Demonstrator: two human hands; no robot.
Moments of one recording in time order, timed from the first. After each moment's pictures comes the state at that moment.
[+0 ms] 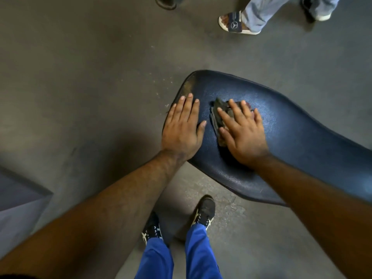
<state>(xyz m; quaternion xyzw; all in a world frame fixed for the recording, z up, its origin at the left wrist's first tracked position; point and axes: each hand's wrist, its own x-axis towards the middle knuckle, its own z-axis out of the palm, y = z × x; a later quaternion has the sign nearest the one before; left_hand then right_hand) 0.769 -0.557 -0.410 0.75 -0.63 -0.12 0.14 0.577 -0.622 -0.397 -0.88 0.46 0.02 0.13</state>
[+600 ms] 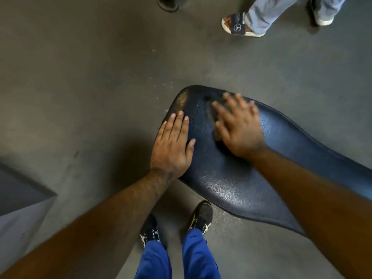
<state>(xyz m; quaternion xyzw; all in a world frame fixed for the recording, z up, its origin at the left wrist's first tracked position) 0.767 -0.559 -0.409 0.76 -0.63 -0.11 0.08 0.584 -0.698 -0.398 -0.89 0.45 0.00 0.13</state>
